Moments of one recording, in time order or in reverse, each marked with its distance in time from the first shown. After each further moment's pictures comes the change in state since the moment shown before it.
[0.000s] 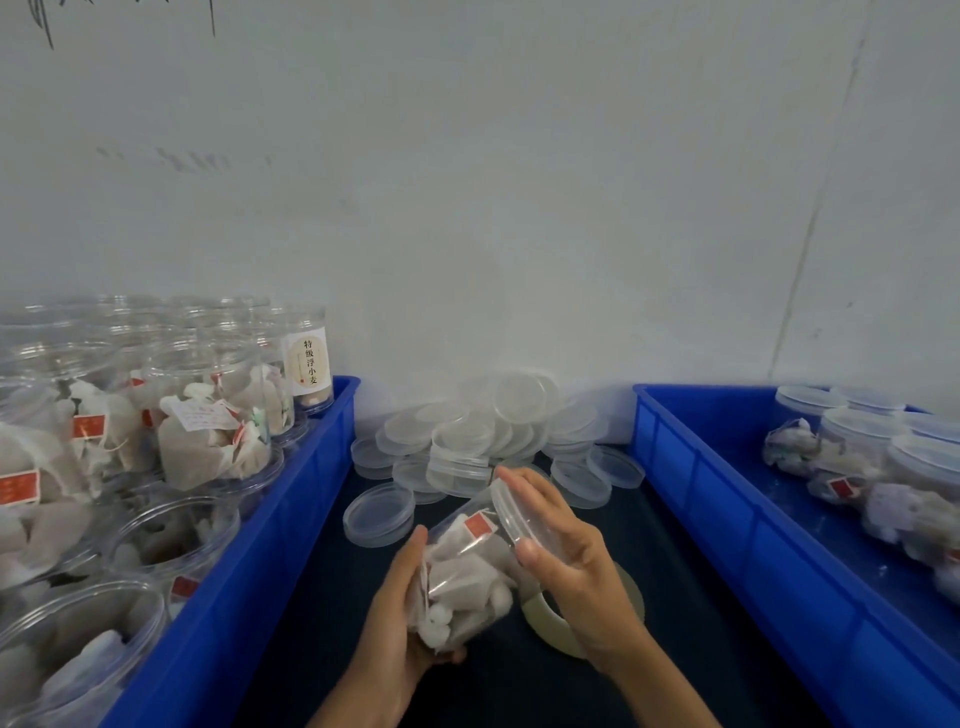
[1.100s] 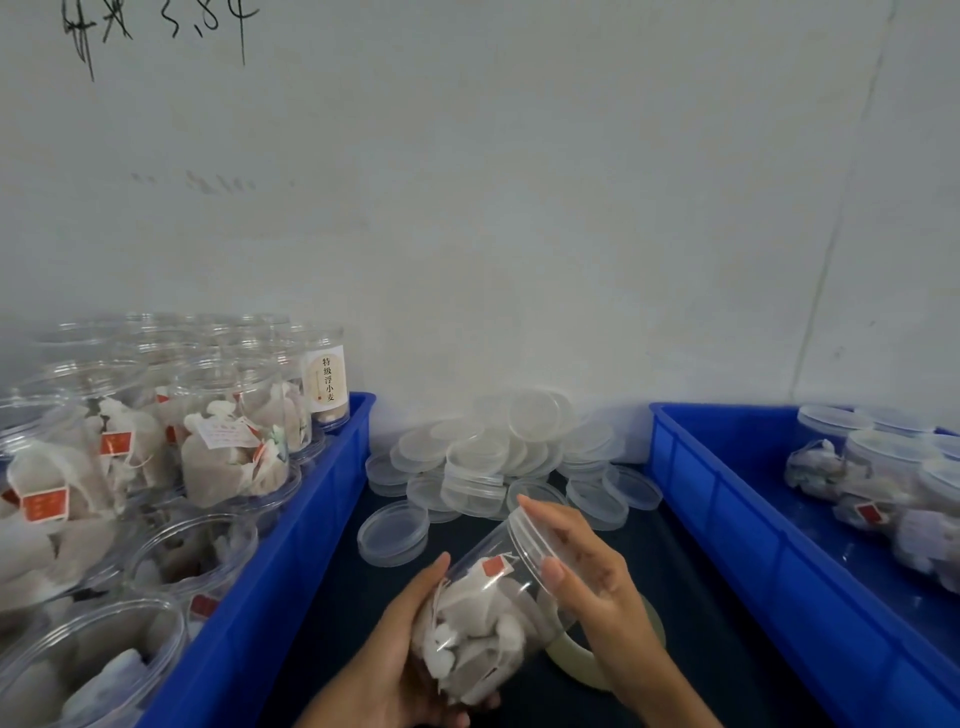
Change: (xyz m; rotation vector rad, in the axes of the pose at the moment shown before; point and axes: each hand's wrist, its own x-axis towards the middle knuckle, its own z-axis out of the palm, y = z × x) left_hand 0.005 0.014 -0.019 0.023 -0.250 -0.308; right_hand 0.000 0.007 -0.007 -0.144 0.062 -0.007
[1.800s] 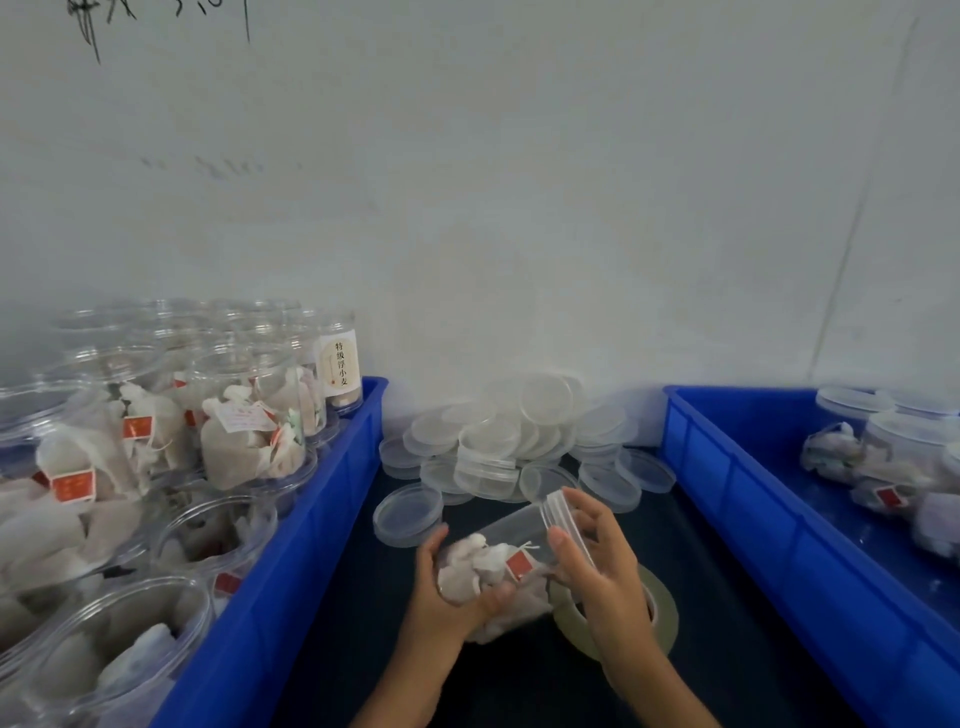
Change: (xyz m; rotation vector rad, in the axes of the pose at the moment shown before) left_hand 0.015 -0.022 0.006 0.424 0.373 0.495; right_hand -0.004 0.027 0.011 0.078 0.291 0.138
